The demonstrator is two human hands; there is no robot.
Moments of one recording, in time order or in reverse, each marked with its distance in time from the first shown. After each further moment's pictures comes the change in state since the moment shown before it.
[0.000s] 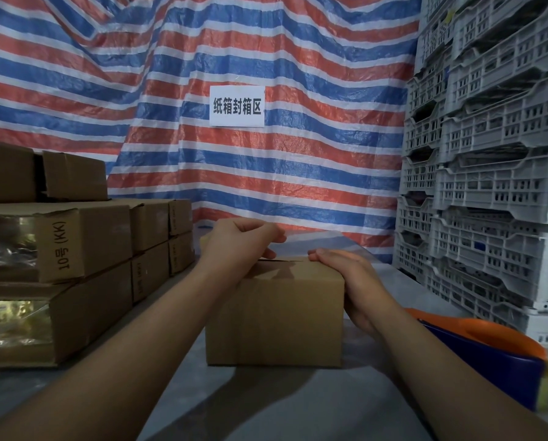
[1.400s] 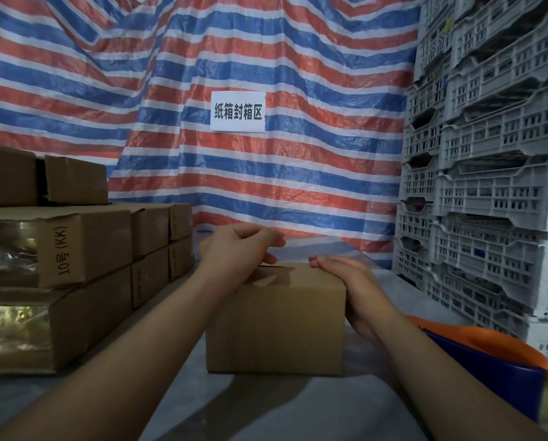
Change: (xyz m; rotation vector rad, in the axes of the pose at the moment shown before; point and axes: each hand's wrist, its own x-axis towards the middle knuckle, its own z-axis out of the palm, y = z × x) left_hand 0.003 -0.004 -0.002 -0.006 0.014 0.022; right_hand 0.003 0.002 -0.001 0.035 -0.008 -0.007
